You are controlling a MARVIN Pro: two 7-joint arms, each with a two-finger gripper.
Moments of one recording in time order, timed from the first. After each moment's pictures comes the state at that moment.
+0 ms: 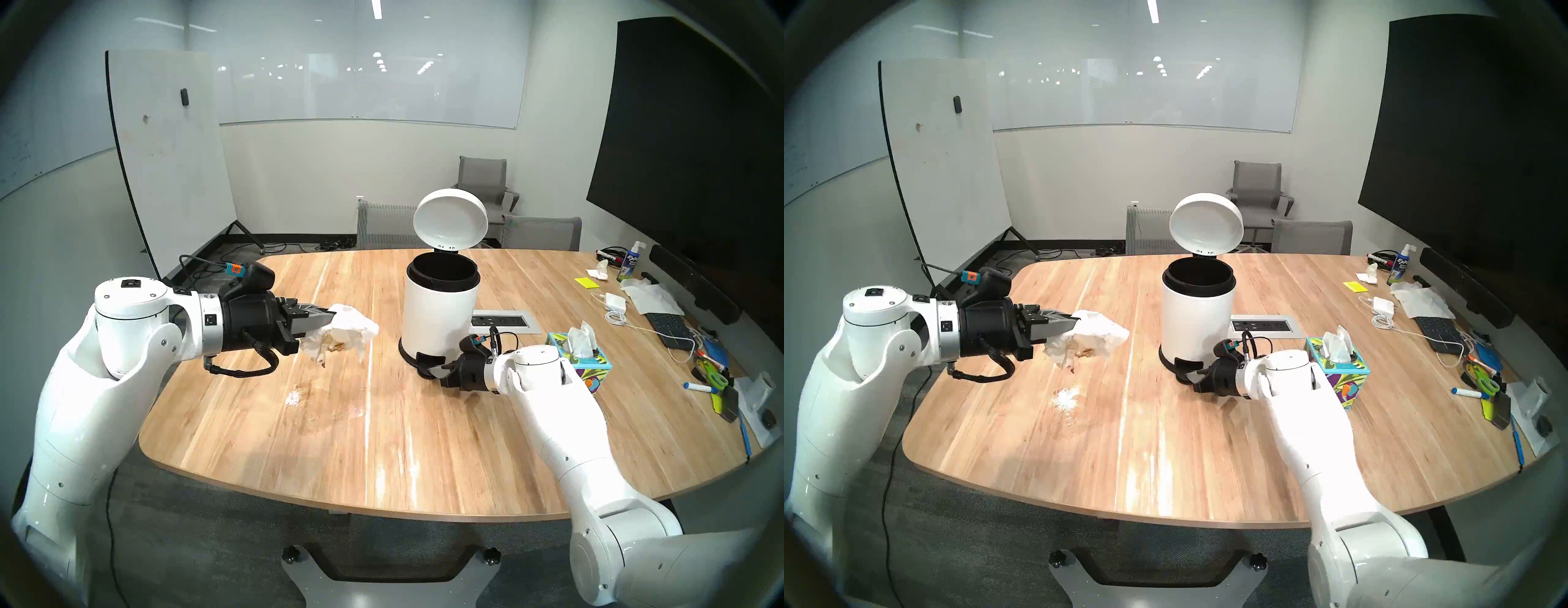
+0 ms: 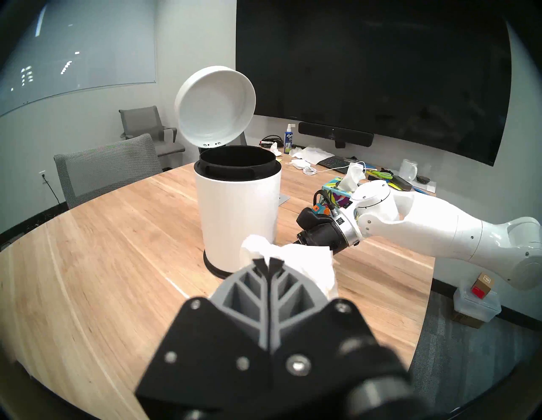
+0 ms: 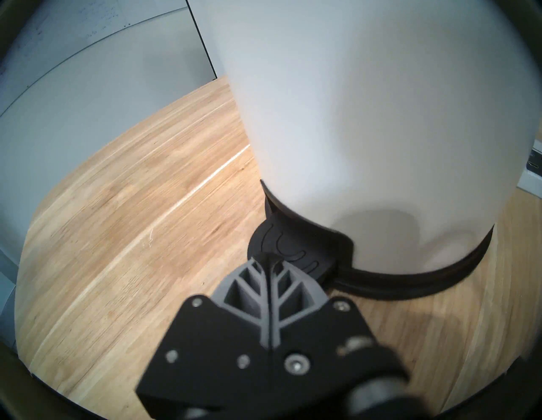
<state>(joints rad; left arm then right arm) 1.47 -0.83 -1.60 -2.06 -0.64 0.76 -0.69 -1.13 -1.40 1.50 -1.11 -0.07 0.54 0.86</state>
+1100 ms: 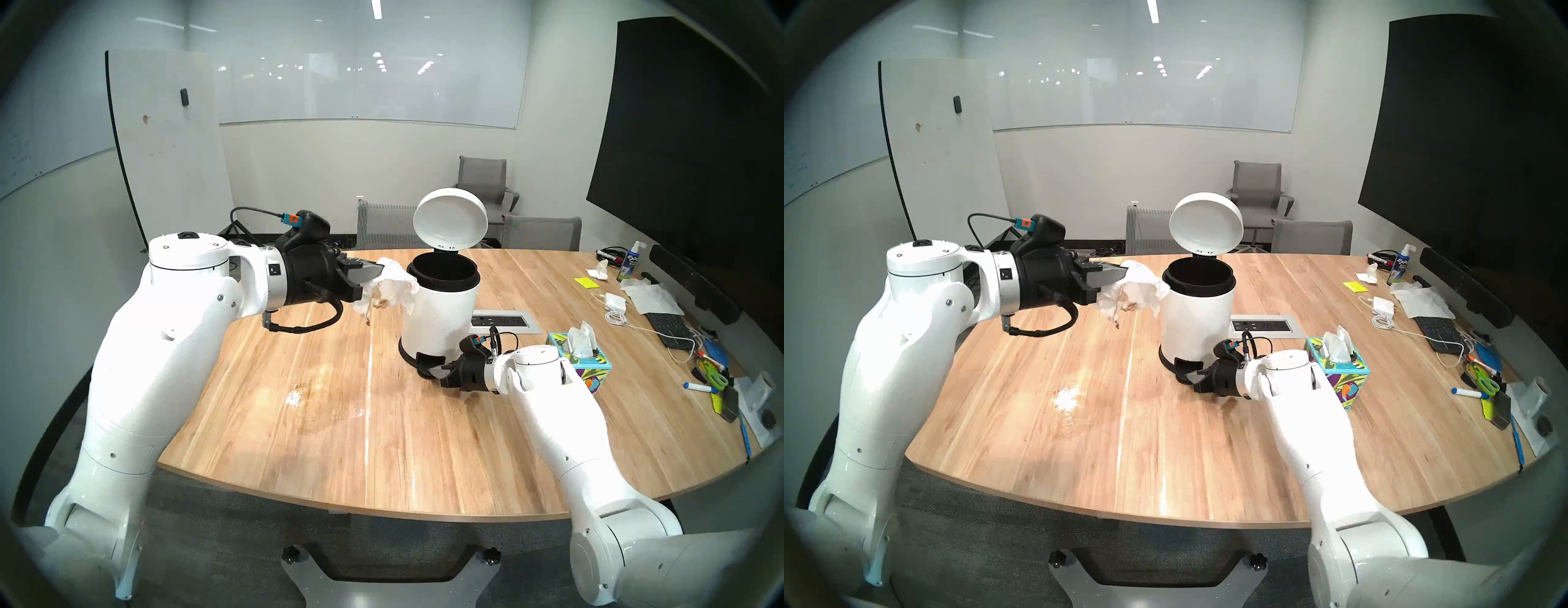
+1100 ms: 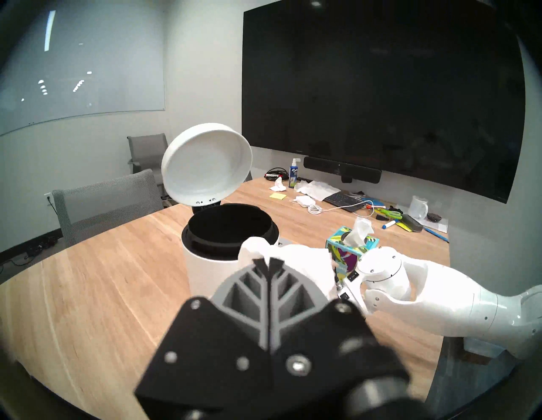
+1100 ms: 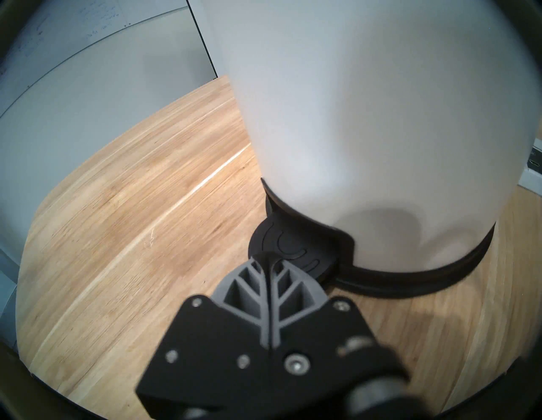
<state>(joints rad) 1.15 -1.08 -1.39 -2.03 -0.63 0.91 -0.44 -1.13 -1.40 1.50 -1.11 -0.08 0.54 0.87</state>
